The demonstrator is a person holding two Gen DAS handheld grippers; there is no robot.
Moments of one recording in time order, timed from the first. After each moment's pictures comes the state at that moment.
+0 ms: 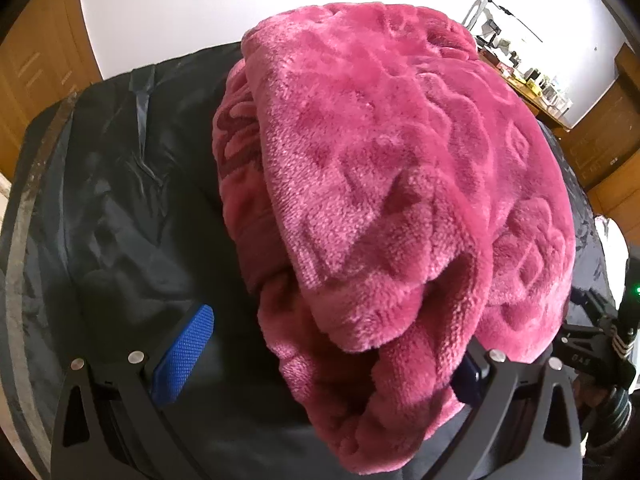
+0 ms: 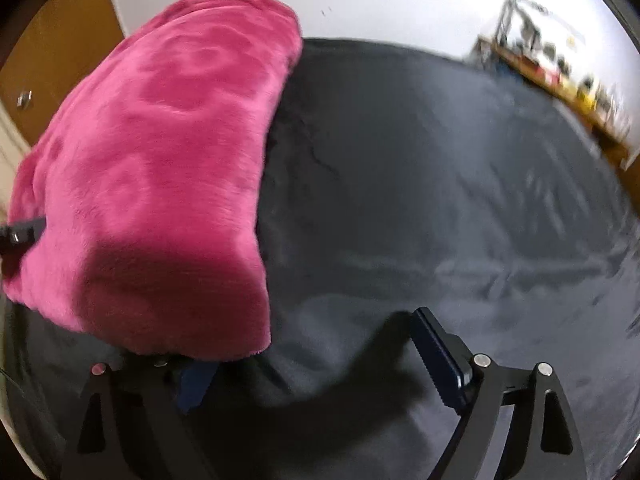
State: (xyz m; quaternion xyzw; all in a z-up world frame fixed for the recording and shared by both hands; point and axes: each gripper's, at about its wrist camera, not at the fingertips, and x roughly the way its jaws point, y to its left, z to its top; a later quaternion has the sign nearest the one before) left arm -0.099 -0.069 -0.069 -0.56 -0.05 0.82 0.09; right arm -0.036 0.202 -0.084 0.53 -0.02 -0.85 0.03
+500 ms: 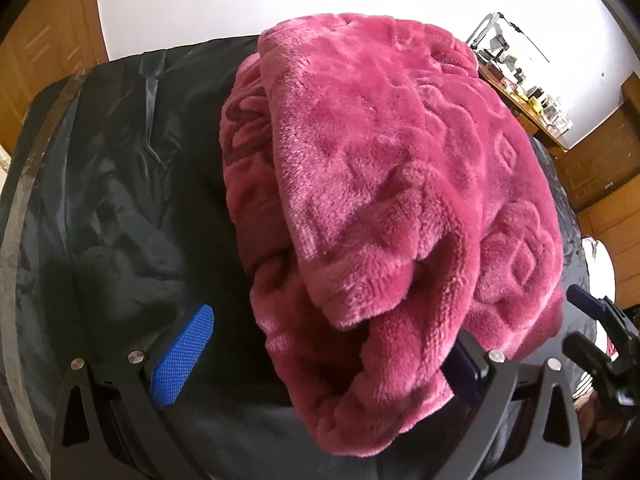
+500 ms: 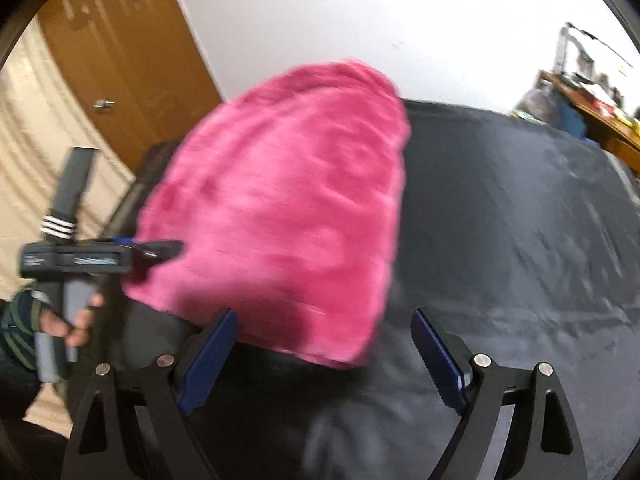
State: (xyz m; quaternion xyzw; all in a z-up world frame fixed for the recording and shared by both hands) left arm -0.061 -0.095 -0.053 -0.56 -0.09 0.82 0.09; right arm -0.009 0.157 0.004 0.47 -0.02 -0.87 0.17
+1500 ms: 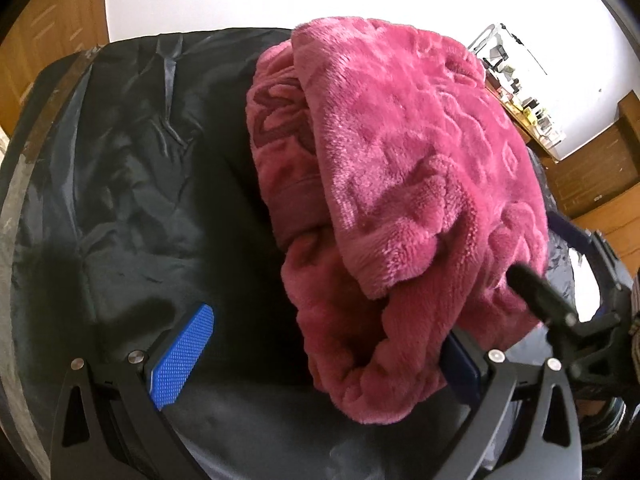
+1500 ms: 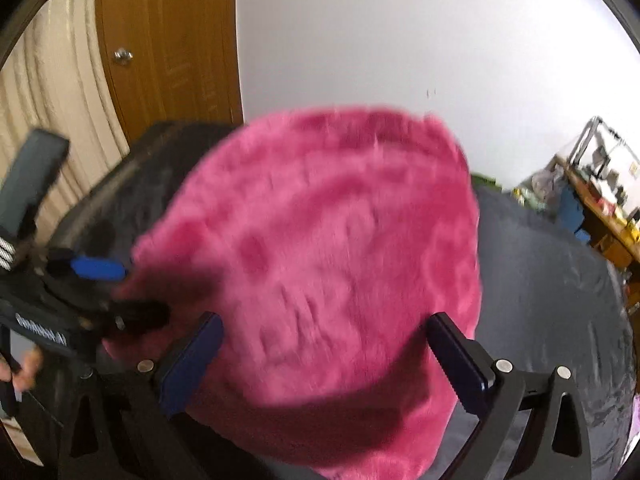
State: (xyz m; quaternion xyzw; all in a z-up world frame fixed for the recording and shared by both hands) left arm -0.032 -0.146 -0.041 -0.57 -0.13 0.81 0.10; right arm -0.066 0.073 0.000 0.41 0.12 -0.89 0.16
